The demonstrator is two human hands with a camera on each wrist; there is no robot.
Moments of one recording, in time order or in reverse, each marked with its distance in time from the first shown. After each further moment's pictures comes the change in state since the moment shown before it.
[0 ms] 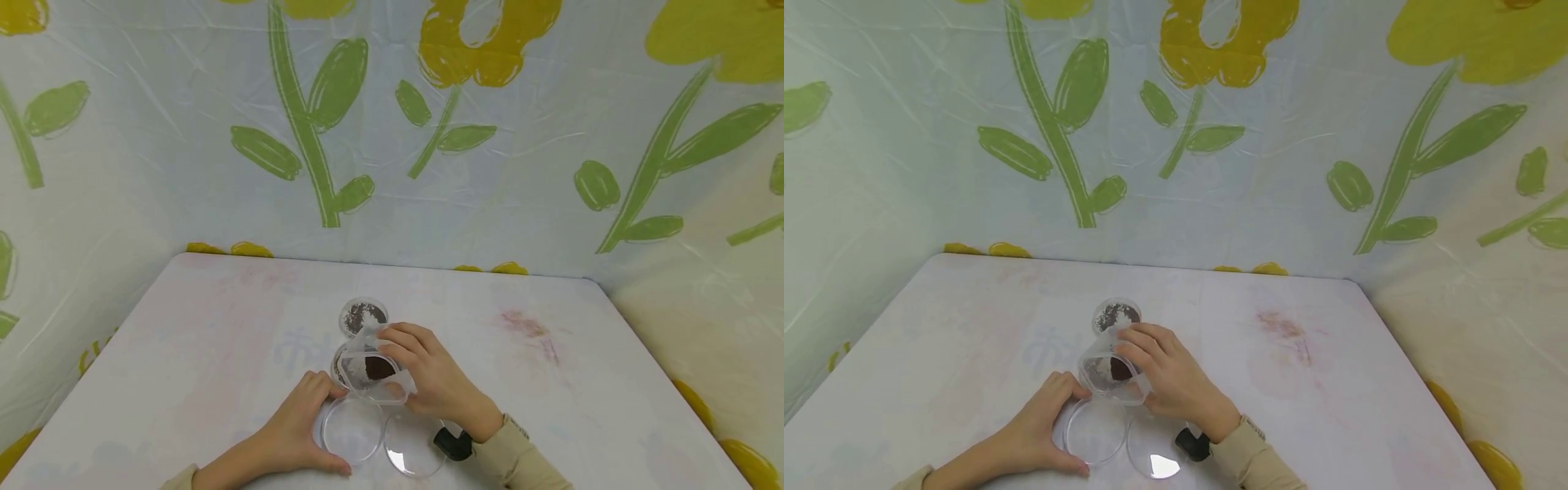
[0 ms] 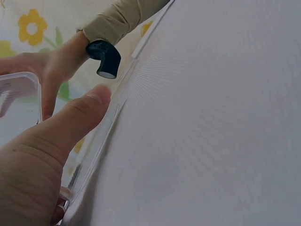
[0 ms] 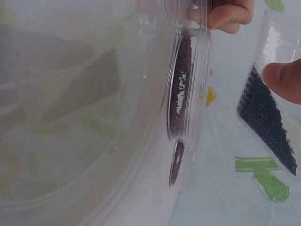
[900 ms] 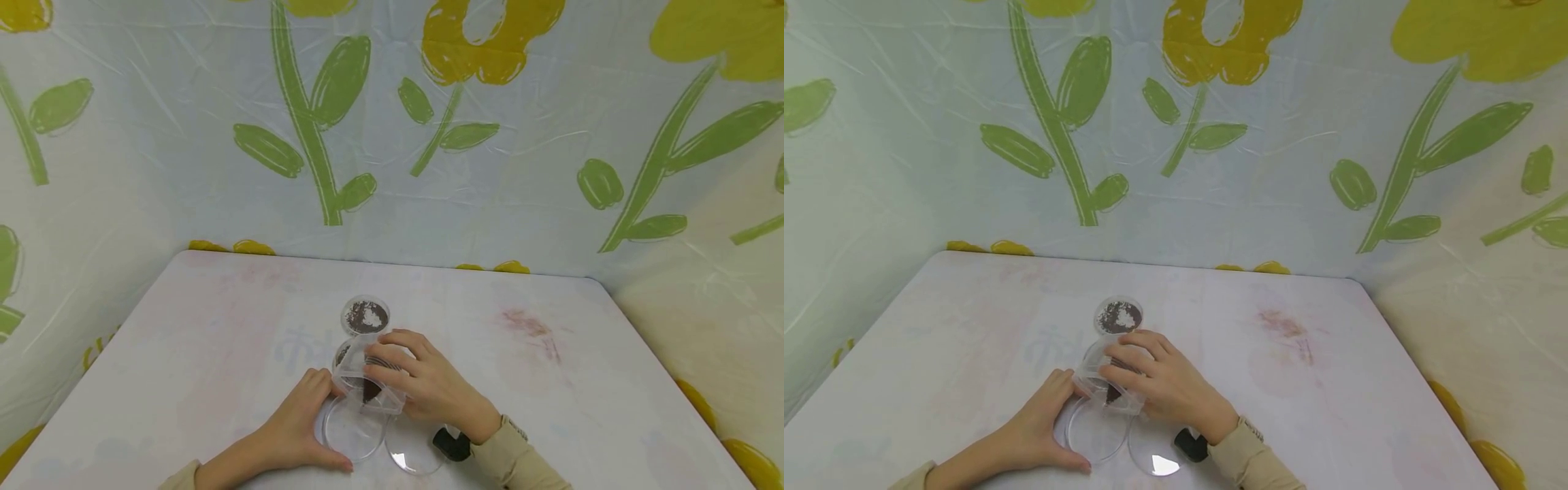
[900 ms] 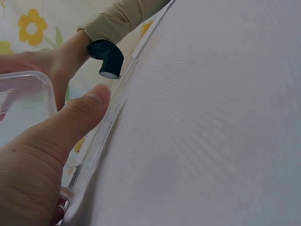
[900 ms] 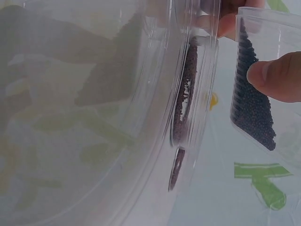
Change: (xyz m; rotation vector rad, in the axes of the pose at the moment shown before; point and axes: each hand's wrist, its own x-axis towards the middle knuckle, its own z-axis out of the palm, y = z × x) left_hand 0.000 0.003 -0.001 -0.001 -0.038 -0.080; right_hand 0.002 -0.006 0.004 -0.073 -0.050 -0.149
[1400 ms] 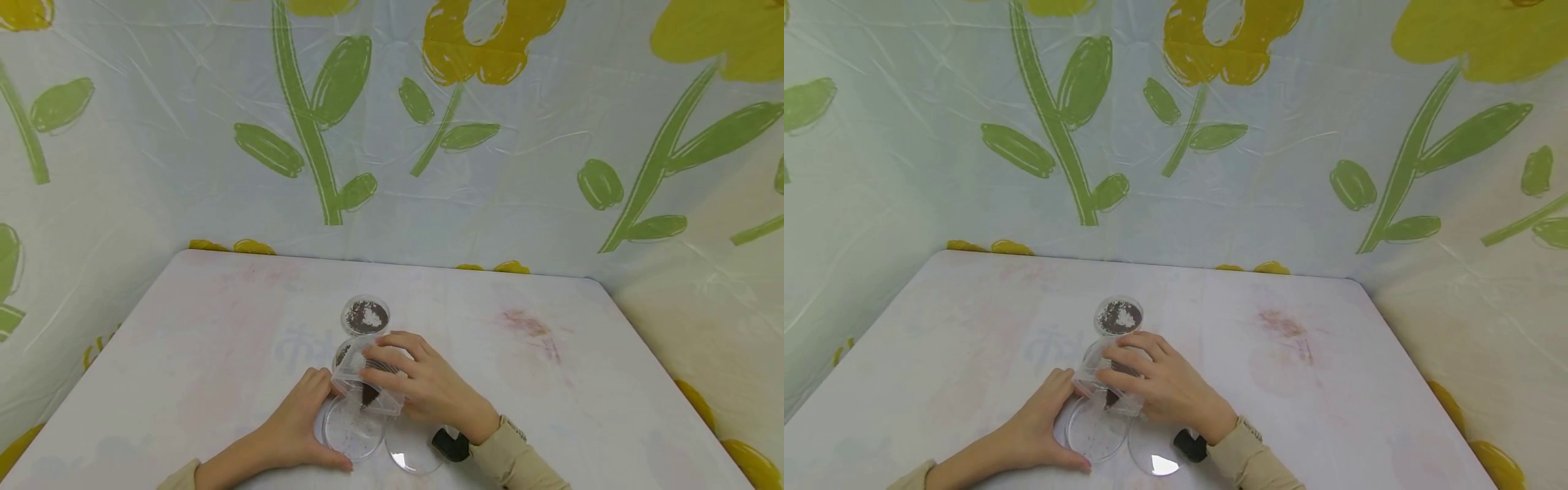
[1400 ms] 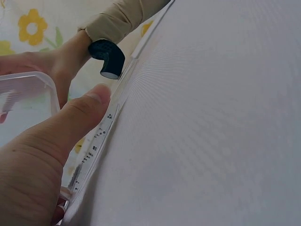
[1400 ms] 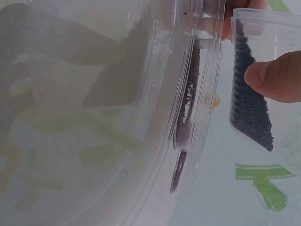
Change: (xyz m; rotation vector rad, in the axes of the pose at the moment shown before) left_hand 0.000 0.000 -0.001 0.013 0.004 0.024; right_hand 0.001 -0.002 0.000 0.009 -0.031 -0.004
